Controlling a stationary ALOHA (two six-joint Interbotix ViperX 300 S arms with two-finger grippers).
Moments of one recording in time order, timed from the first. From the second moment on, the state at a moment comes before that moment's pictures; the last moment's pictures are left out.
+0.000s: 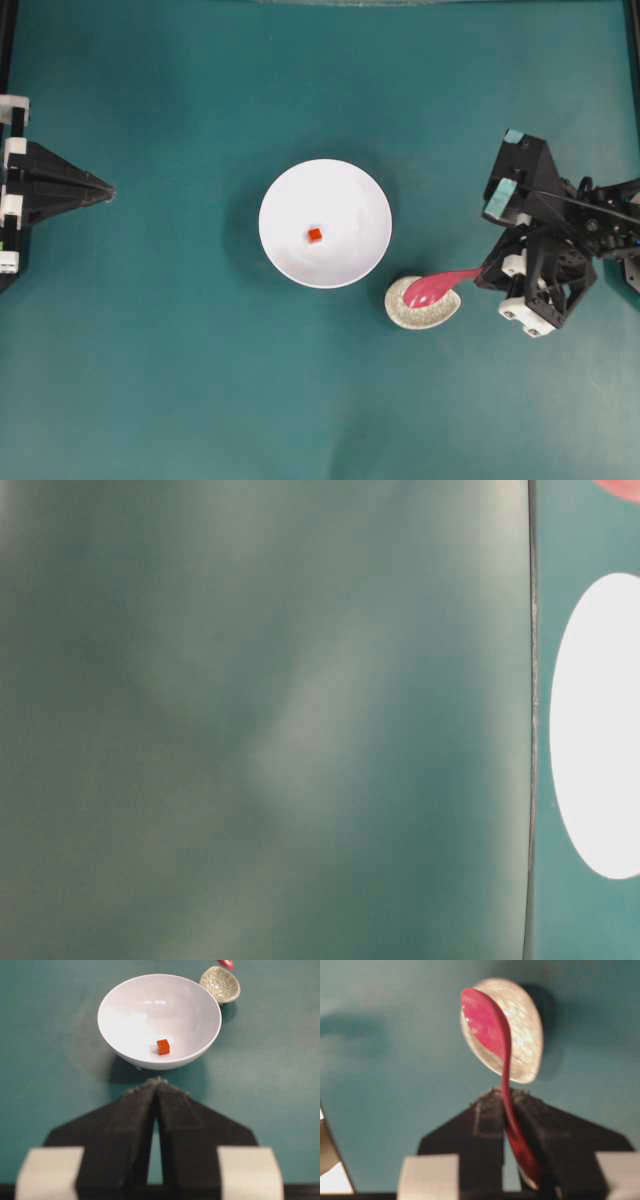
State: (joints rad) left arm 0.04 -1.04 1.16 0.02 0.23 -0.01; right arm 0.13 -0.44 0.87 0.13 0.56 0.58
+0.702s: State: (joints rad) left arm 0.04 -1.04 1.16 0.02 0.24 -0.01; right arm 0.14 -0.36 0.90 0.13 0.50 0.57
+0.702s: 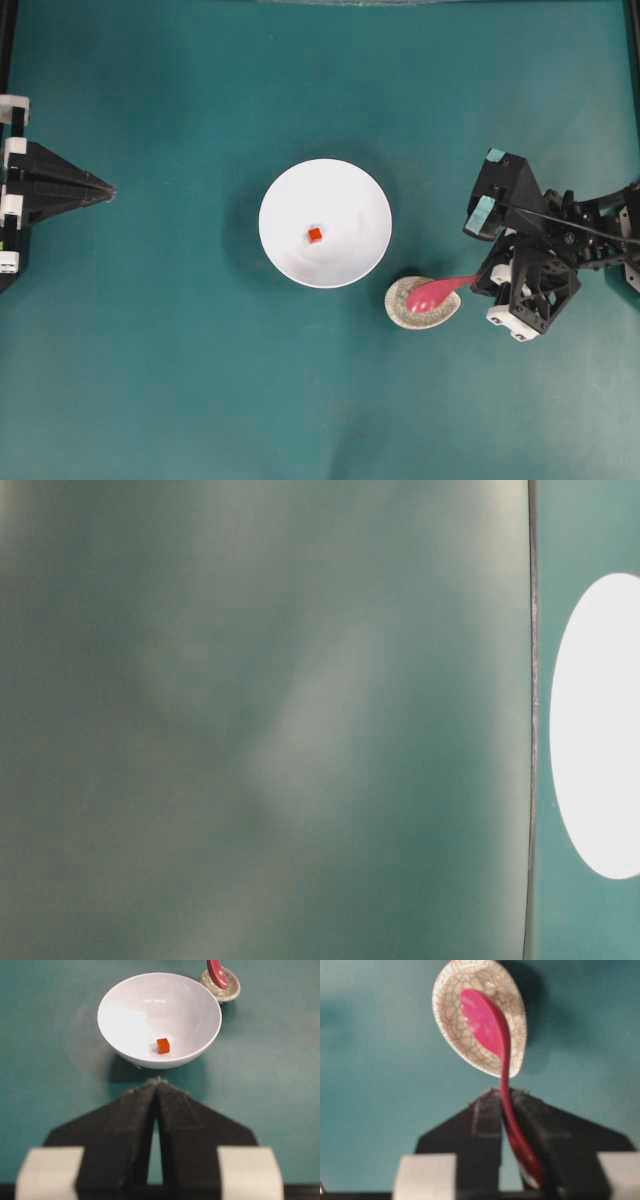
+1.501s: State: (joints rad) left arm 0.04 -1.04 1.16 0.02 0.25 -0.01; right arm 0.21 -0.38 0.96 -0.17 0.39 0.56
